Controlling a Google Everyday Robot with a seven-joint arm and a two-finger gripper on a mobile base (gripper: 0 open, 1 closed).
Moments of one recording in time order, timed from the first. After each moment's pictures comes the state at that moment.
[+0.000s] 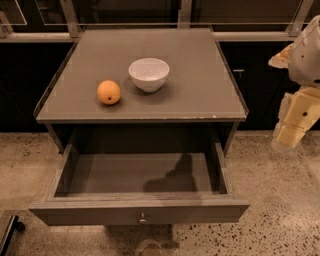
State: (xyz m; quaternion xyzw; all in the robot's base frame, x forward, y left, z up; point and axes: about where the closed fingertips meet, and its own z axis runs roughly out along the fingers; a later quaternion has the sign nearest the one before) arm 0.438 -0.218 0.974 -0.60 0.78 -0.03 0.16
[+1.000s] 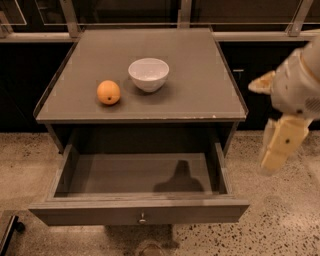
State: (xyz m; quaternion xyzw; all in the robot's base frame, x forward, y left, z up) arm 0.424 -0.193 0.935 -0.62 0.76 0.03 0.18
